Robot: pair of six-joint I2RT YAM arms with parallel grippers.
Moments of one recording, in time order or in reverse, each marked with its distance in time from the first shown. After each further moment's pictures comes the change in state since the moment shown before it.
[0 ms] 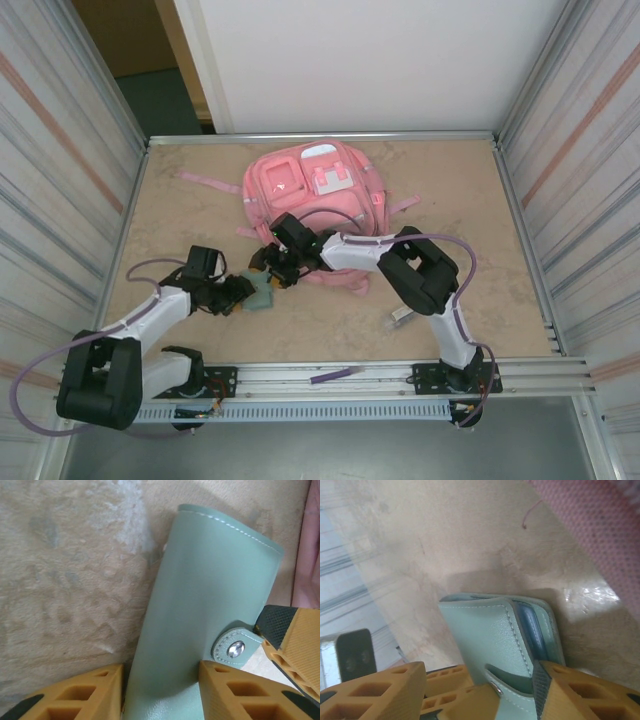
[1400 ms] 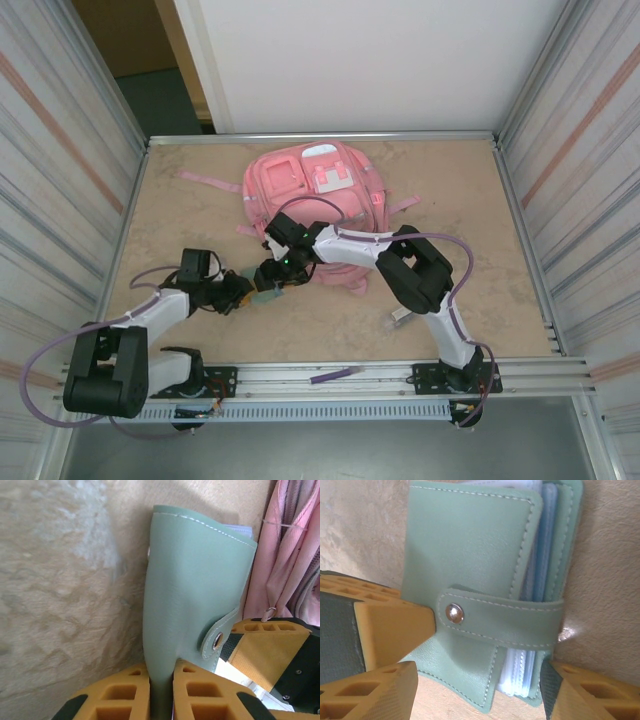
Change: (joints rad) left arm 0.098 0.047 -0.065 0.198 0.179 -0.086; right arm 0.003 0.037 0.148 -0.399 -0.022 -0.746
